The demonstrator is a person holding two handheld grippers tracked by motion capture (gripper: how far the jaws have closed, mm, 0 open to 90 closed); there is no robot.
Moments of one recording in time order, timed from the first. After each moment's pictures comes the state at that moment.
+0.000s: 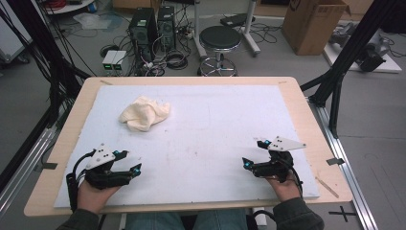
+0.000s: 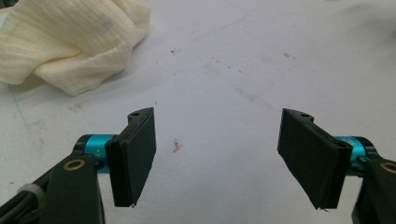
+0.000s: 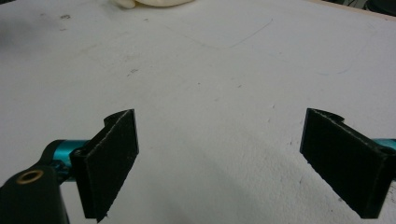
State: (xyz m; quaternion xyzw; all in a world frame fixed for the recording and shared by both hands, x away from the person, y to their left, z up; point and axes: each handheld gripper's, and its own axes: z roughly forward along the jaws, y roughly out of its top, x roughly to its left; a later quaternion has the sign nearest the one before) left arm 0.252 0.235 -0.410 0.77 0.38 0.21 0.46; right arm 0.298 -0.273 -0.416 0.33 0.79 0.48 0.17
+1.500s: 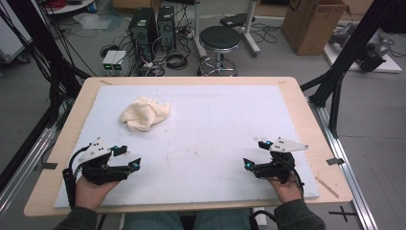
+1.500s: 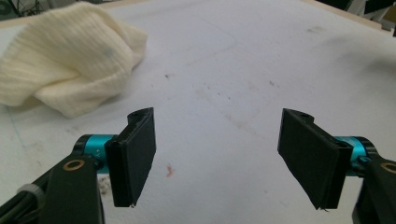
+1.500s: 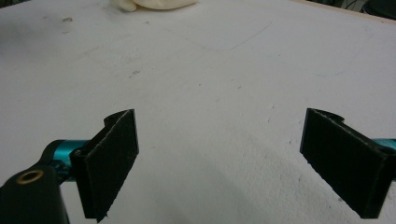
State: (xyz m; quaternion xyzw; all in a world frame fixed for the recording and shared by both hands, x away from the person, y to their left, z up) left arm 0.260 0.240 -0.385 0.75 0.39 0.19 0.50; right arm 0.293 -0.277 -0.414 0.33 0.79 0.48 0.18
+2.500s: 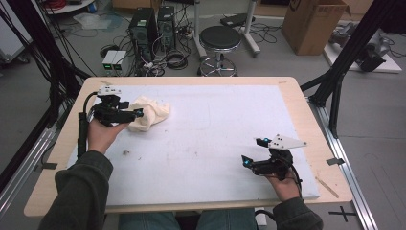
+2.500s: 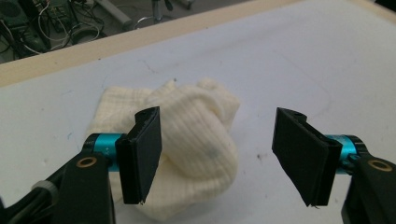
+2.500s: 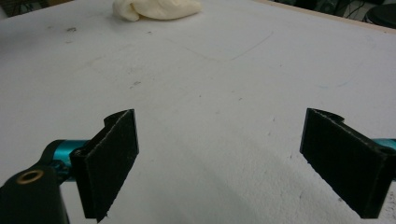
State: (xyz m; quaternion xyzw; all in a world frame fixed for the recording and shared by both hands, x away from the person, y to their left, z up) left arm 0.400 0.238 -0.344 0.74 0.46 0.21 0.44; right arm 0.303 -0.271 -0.413 0.32 0.79 0.50 0.17
